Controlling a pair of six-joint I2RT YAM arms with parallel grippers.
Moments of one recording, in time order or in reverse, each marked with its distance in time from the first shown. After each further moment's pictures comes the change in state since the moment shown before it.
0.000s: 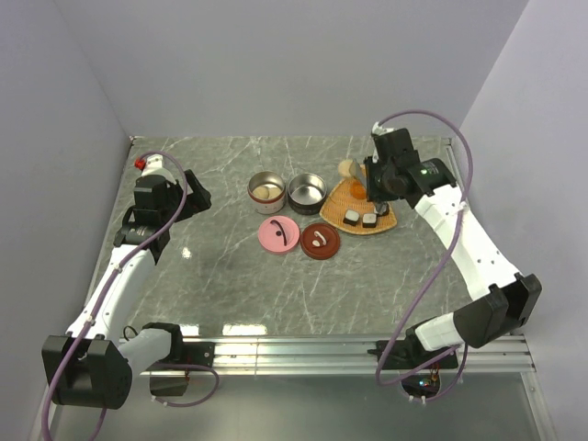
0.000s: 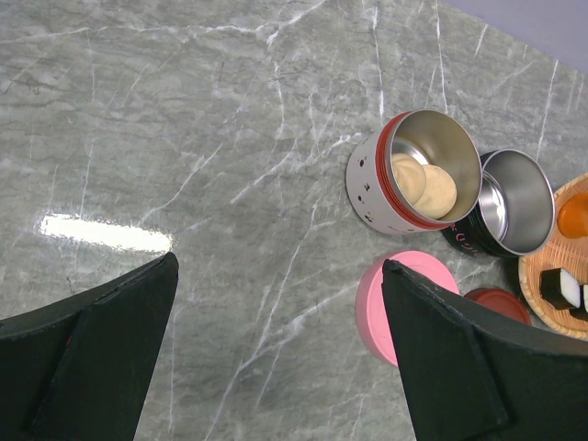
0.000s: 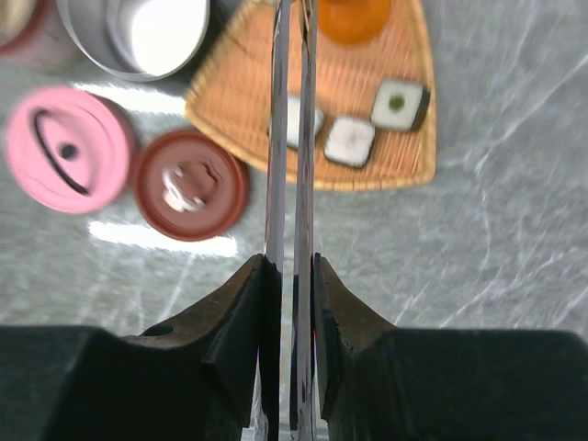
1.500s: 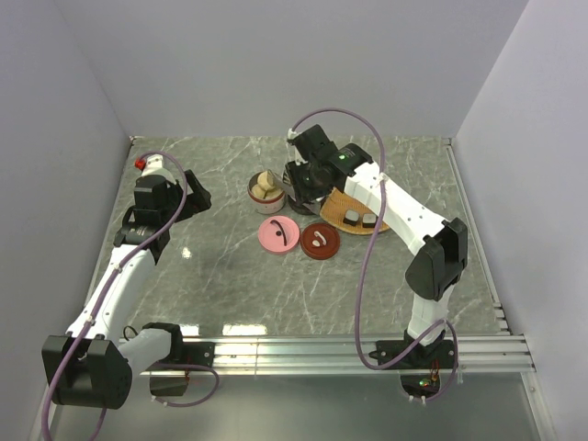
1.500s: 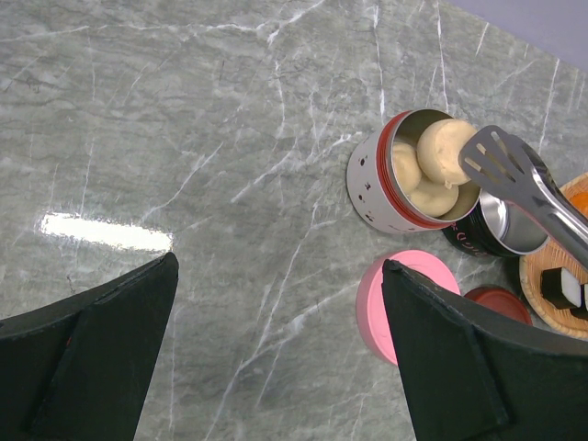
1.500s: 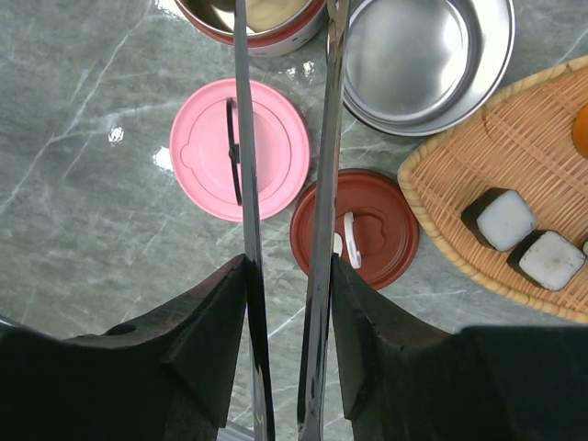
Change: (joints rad) left arm 0.000 0.000 0.000 -0.003 0.000 0.000; right arm 0.290 0.424 0.369 0.006 -0.103 -0.003
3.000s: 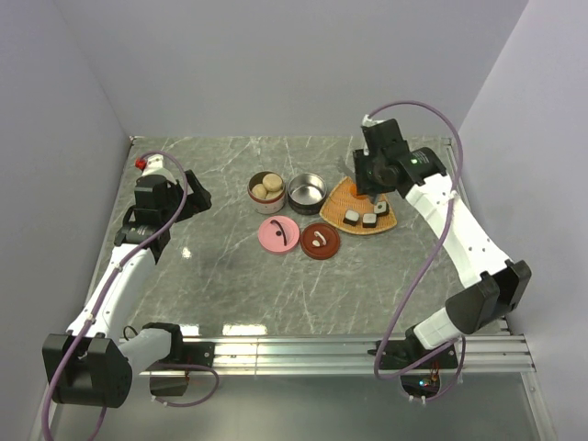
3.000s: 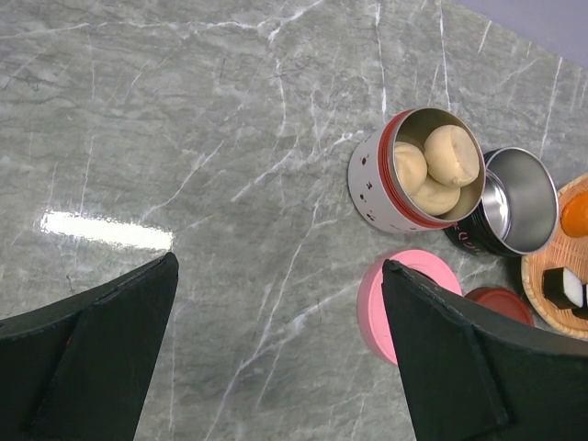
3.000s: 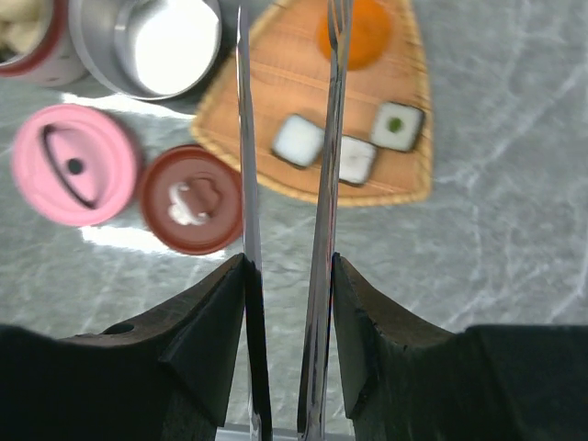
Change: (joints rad) left arm 0.000 0.007 0.000 0.001 0.000 -0.001; right arm -0.228 -0.321 -0.187 -0.060 0.137 -0.001
